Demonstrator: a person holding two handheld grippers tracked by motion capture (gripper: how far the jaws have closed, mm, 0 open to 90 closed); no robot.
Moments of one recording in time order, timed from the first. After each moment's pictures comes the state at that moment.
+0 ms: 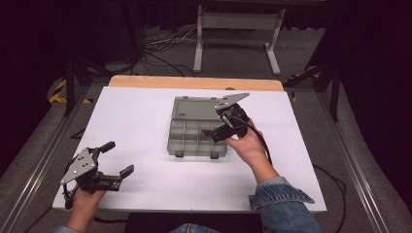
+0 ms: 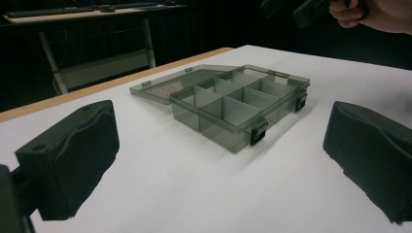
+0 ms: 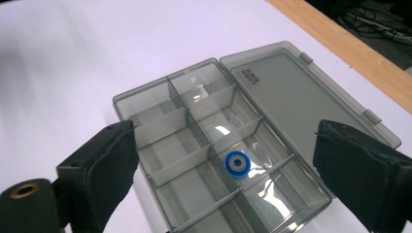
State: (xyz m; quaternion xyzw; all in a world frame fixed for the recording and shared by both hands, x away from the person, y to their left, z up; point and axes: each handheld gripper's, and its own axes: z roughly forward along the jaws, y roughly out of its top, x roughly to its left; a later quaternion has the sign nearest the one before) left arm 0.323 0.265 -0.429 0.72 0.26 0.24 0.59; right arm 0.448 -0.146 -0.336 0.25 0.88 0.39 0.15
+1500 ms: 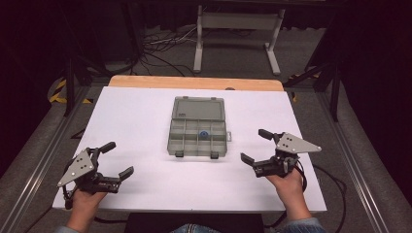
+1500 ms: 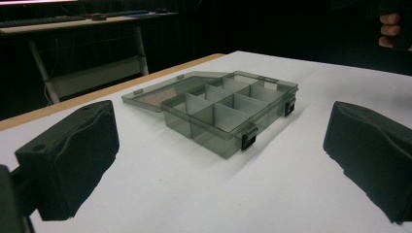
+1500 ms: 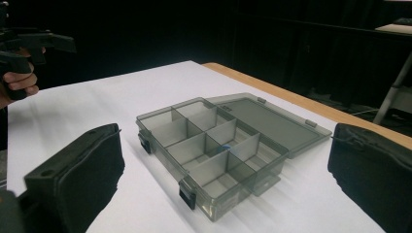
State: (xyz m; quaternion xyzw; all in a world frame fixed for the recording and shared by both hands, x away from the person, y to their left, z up) left arm 0.319 0.265 -0.426 0.72 0.25 0.23 0.60; right arm 0.343 -0.261 -0.372 0.26 0.74 0.57 0.23
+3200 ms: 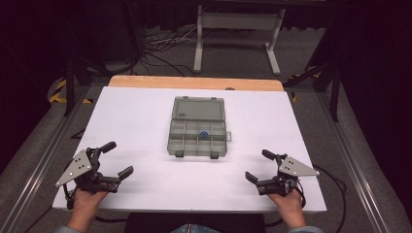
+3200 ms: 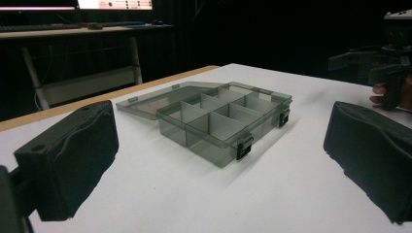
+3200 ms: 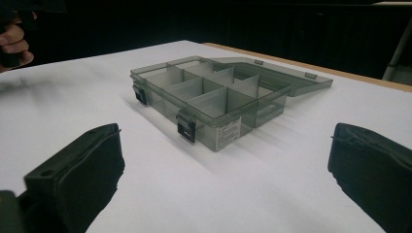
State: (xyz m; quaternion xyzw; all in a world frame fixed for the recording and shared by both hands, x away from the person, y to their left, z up) left arm 0.323 0.268 -0.433 0.70 0.24 0.22 0.63; right arm 0.322 -0.285 -0.448 0.28 0.73 0.58 0.23
